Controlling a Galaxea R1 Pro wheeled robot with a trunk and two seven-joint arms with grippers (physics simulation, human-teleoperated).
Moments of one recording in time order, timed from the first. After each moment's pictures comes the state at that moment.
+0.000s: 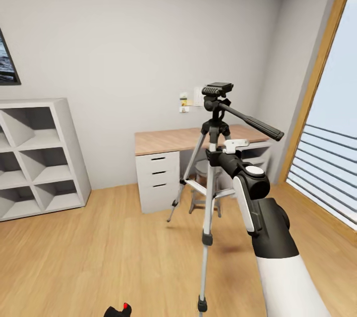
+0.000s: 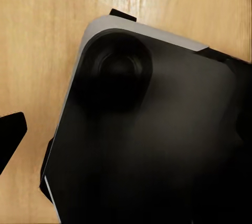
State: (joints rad) left arm 0.00 0.00 0.01 -0.07 0.34 -0.08 0.00; right arm -0.71 0.13 0.10 -1.55 0.01 0.73 0.00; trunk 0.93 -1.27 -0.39
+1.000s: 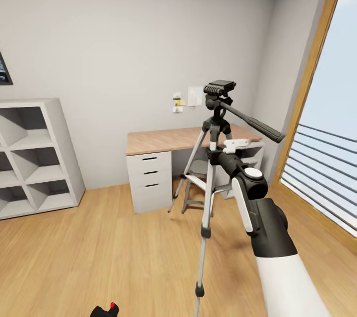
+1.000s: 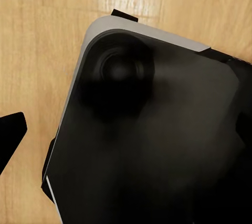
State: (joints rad) left arm 0.00 0.00 0.01 -0.07 0.34 -0.08 0.00; right arm -0.71 0.12 0.10 -1.50 0.02 0.62 -0.01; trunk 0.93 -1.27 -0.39
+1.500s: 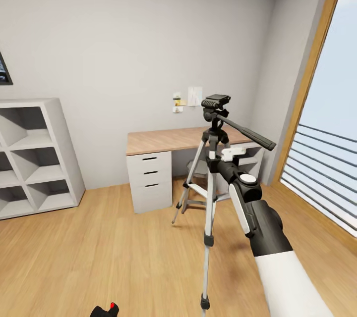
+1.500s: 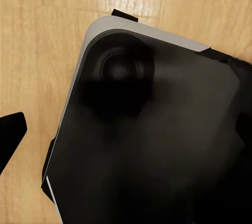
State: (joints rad) left arm 0.00 0.00 0.01 -0.07 0.34 -0.08 0.00; right arm -0.71 0.10 0.10 -1.35 0.02 0.54 -0.01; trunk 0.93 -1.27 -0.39
